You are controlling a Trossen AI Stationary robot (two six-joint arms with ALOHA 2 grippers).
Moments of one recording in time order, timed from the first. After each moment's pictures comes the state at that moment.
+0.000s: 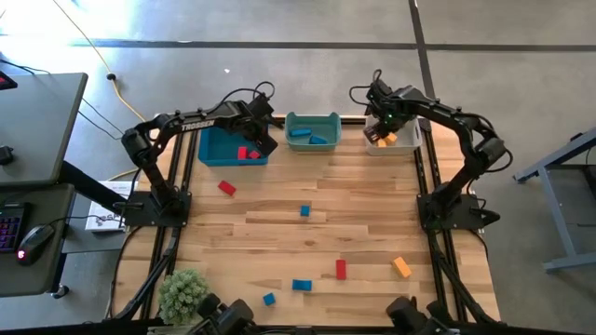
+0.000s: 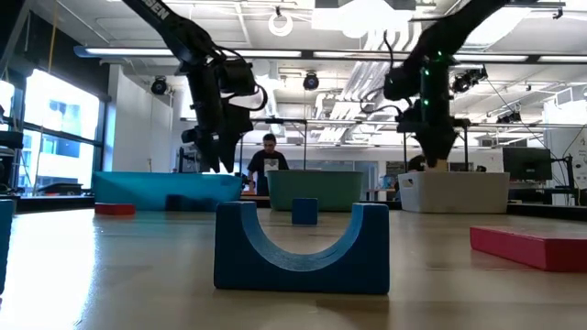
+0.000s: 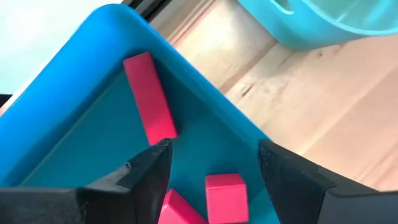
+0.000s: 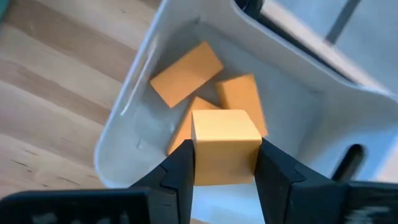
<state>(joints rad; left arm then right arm) 0.77 1.74 1.22 -0.70 -0.09 -0.10 -0.89 1.63 1.23 -1.02 0.18 0.13</state>
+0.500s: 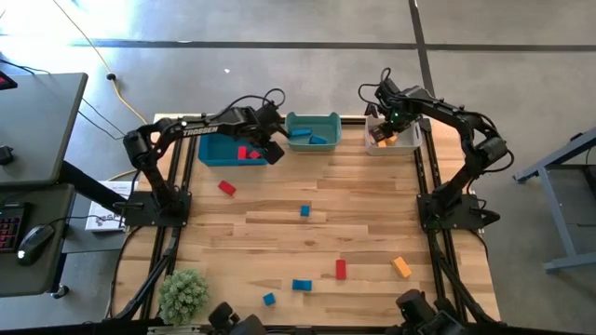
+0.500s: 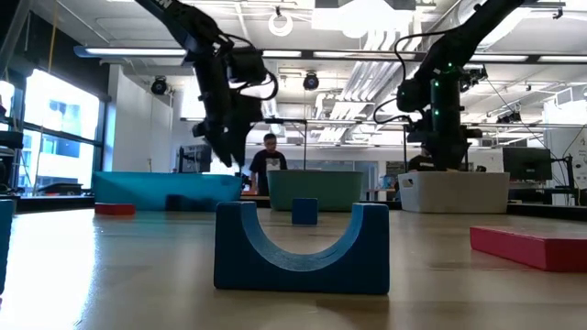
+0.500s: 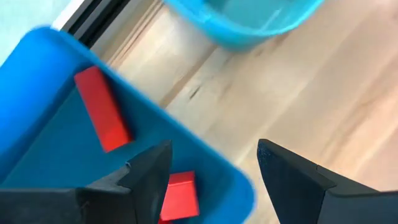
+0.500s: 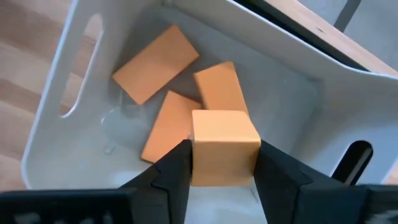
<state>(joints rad) 0.67 1.74 1.26 -0.72 -0.09 -0.12 -1.00 1.63 1.16 -0.96 0.14 0.07</state>
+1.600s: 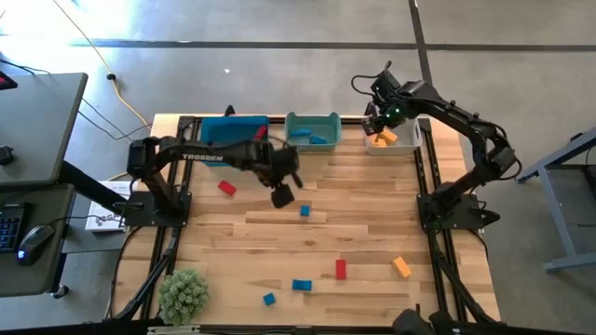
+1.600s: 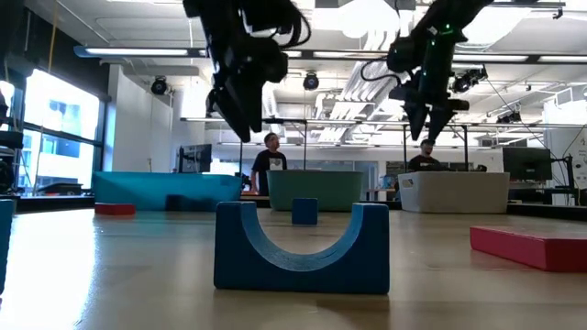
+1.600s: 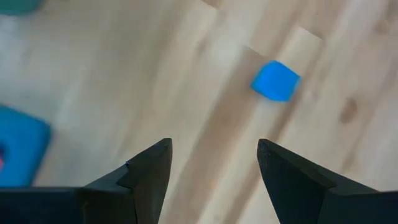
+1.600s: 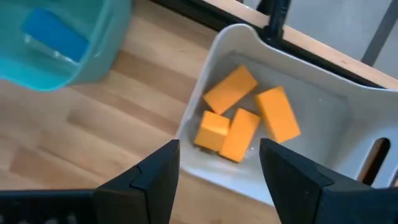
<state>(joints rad) 0.26 1.73 1.38 -0.90 0.02 -0.31 -0.86 1.52 1.31 -1.07 0.05 0.26</state>
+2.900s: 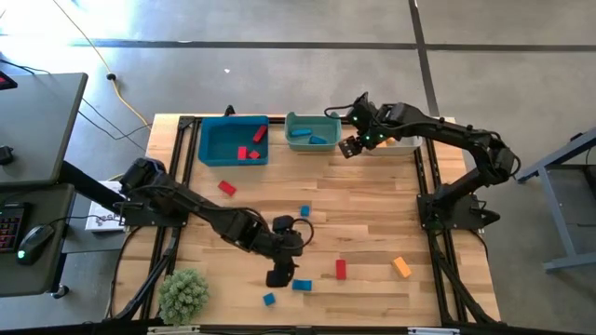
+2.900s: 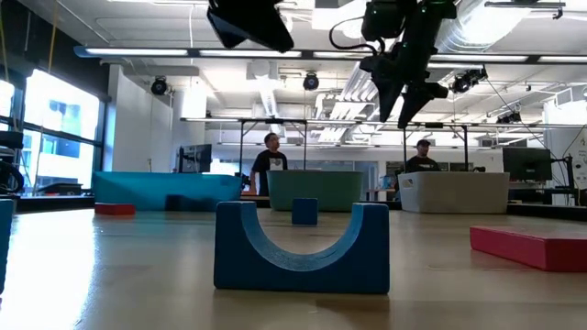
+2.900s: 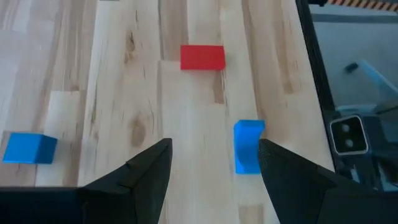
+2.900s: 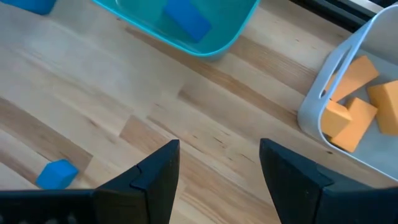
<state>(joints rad) -0.32 1.77 1.38 -0.52 -0.15 -0.35 -0.49 1.49 1.31 -1.00 0.07 0.54</state>
